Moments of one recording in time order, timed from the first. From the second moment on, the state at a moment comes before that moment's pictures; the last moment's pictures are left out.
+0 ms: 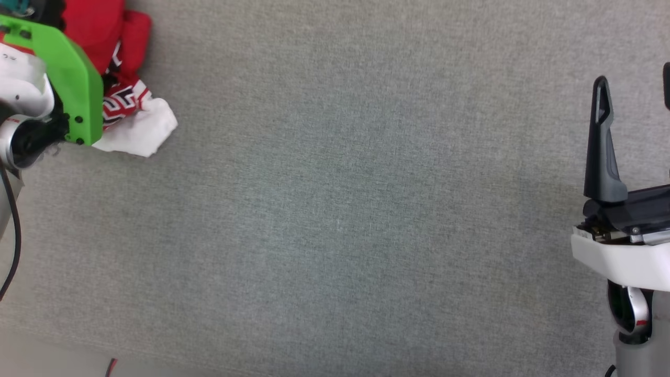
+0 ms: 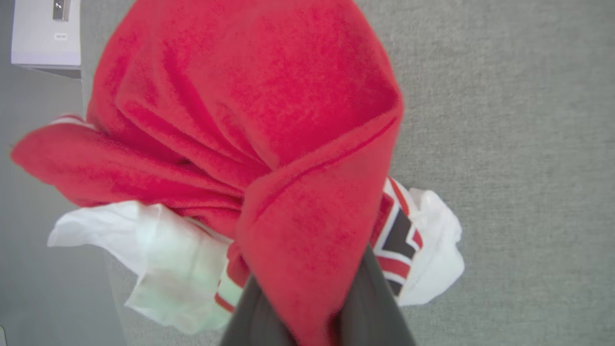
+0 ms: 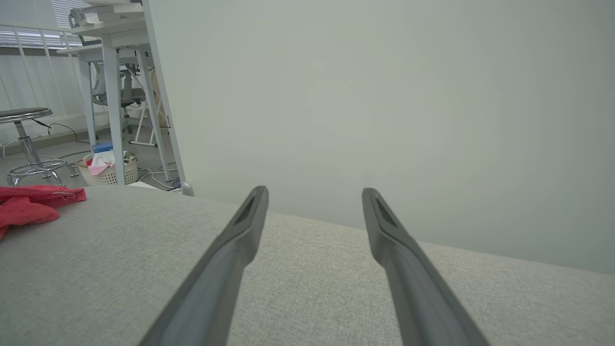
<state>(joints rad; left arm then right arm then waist) -1.03 0.72 -0.67 0.51 -0.88 -0.13 0.63 -0.22 -0.11 -0.02 -0.35 0.04 0.13 -0.25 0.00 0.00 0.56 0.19</state>
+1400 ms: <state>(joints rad) -1.15 0.29 -1.28 0.09 -0.66 -0.13 0.62 -0.19 -0.05 -0.07 -0.30 0.23 0.13 -0.25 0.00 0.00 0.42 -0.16</state>
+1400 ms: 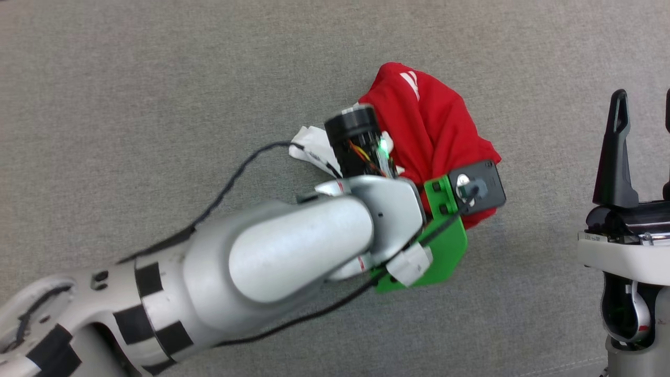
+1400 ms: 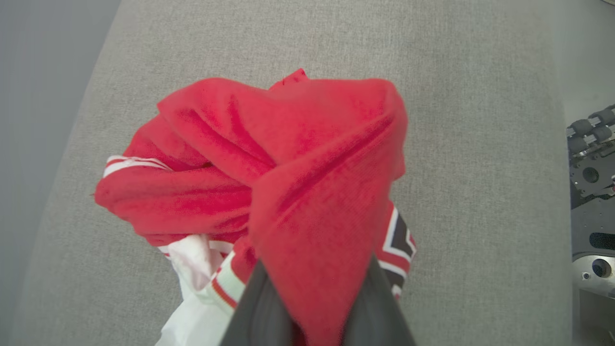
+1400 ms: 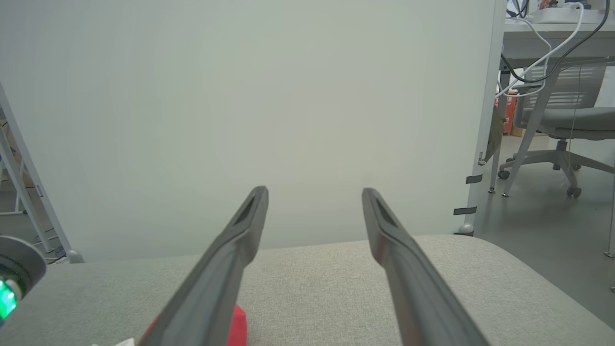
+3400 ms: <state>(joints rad) -0.27 0.45 -0.61 0.24 -0.51 0.30 -0.26 0.00 -0.05 -0.13 -0.23 0.20 0.13 -0.25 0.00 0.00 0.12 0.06</state>
